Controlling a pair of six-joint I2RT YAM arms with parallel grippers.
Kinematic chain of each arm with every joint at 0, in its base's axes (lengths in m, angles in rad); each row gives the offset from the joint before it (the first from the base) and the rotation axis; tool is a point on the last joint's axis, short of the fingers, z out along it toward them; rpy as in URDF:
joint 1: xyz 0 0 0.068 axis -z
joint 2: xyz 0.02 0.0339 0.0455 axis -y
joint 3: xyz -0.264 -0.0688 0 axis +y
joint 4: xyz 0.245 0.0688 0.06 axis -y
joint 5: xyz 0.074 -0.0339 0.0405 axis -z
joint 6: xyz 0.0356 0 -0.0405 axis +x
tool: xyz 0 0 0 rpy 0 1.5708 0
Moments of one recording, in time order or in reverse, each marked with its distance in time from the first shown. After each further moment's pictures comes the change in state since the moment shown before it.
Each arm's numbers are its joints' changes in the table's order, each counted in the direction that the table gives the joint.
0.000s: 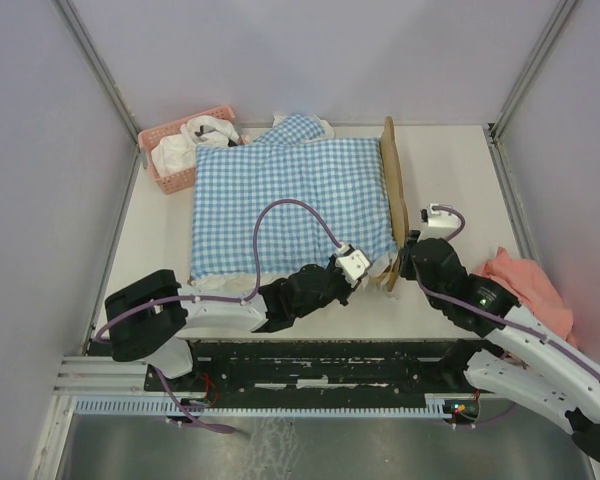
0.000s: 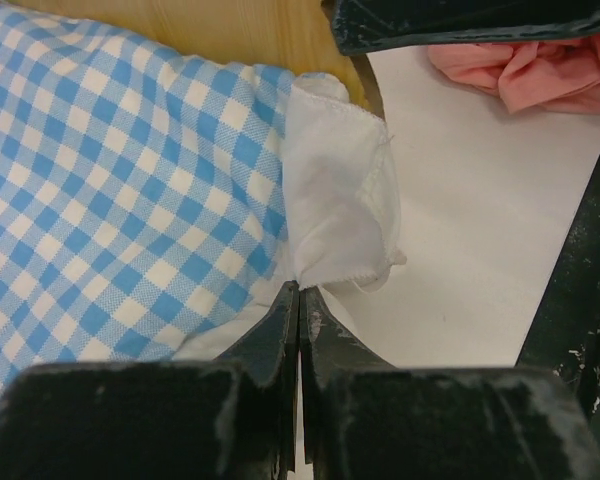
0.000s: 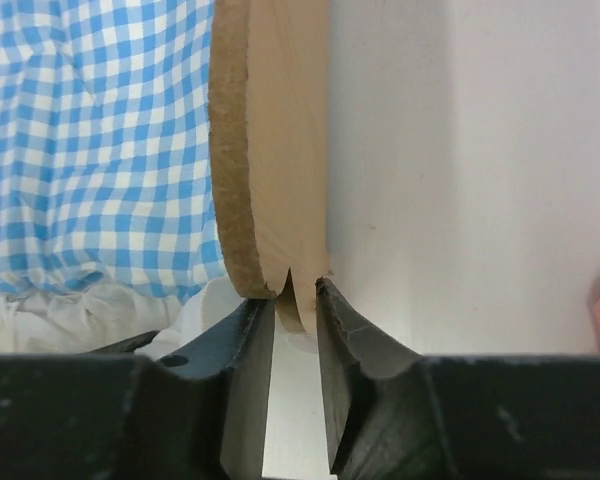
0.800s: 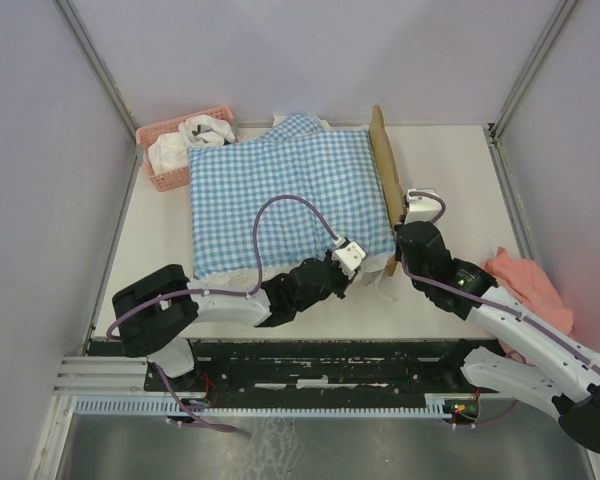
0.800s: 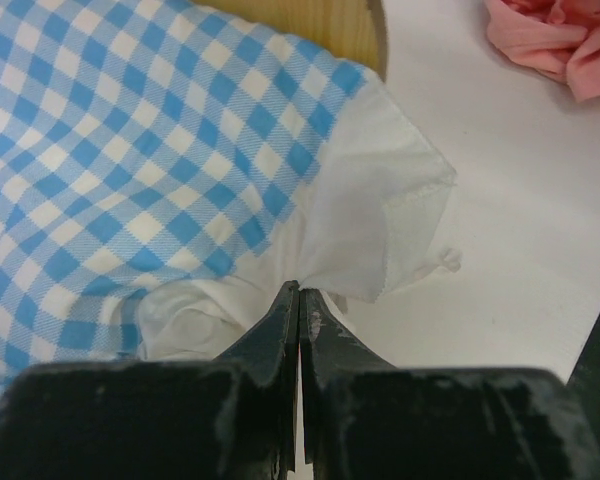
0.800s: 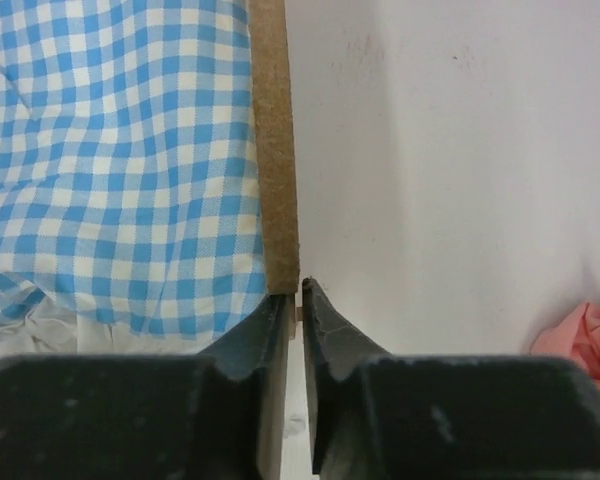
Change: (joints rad) left arm -0.040 -0.052 -0.002 0.019 -0.016 -0.018; right arm 0.053 -0.188 -0.038 0.189 0.062 -0.225
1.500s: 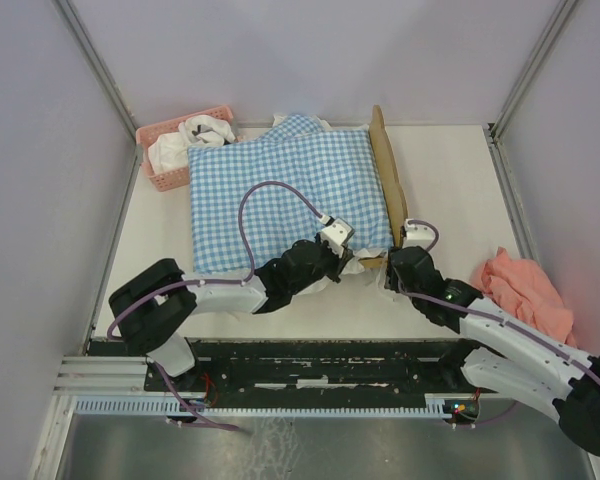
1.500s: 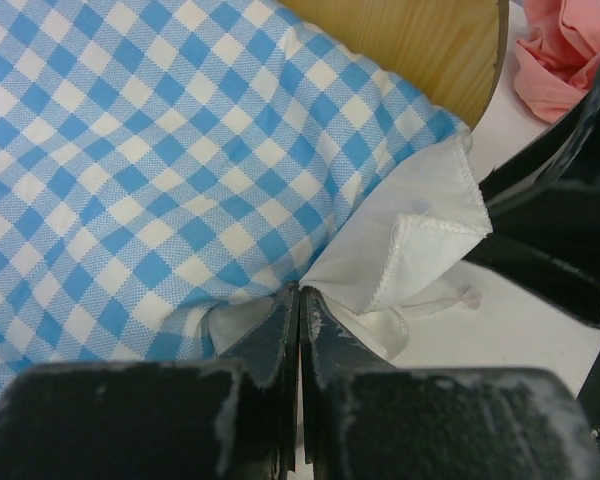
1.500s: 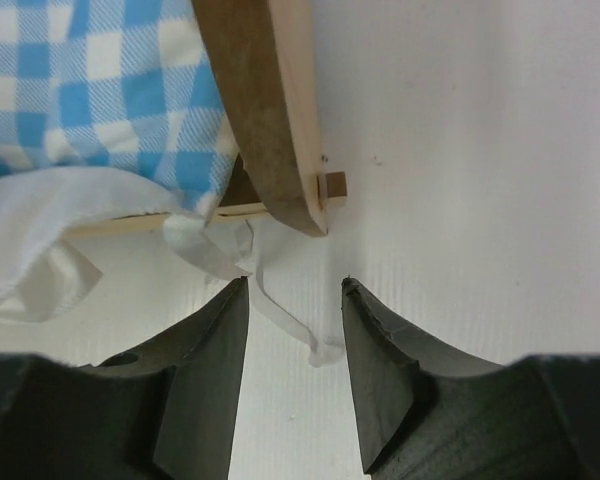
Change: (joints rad) left arm -0.135 0.000 -0.028 -0.034 0.084 -0.143; right arm 0.012 0.054 0.249 0.009 -0.166 0.205
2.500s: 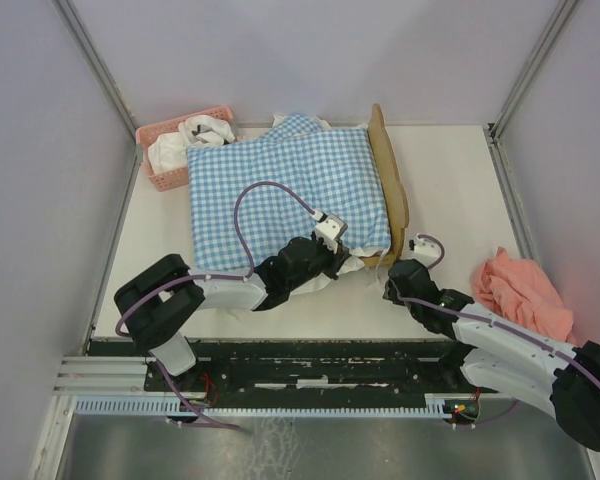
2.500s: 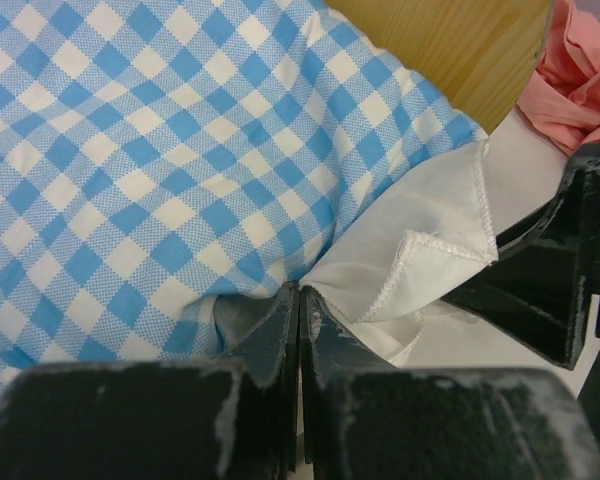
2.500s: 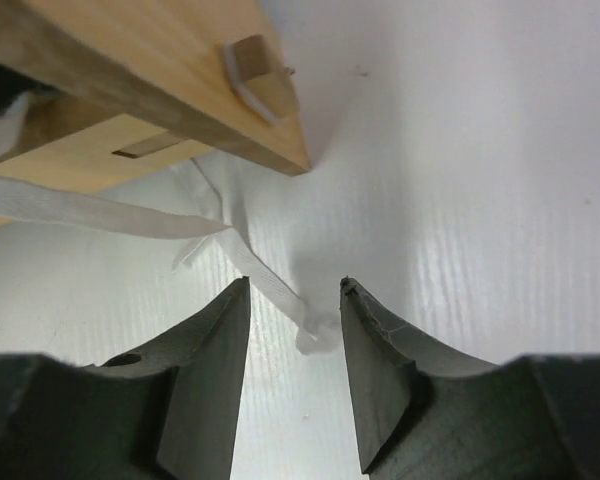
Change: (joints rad) left arm -0.055 -0.037 0.024 0.067 0.062 -0.082; right arm 0.000 -0.099 0.169 0.150 -0.032 0.230
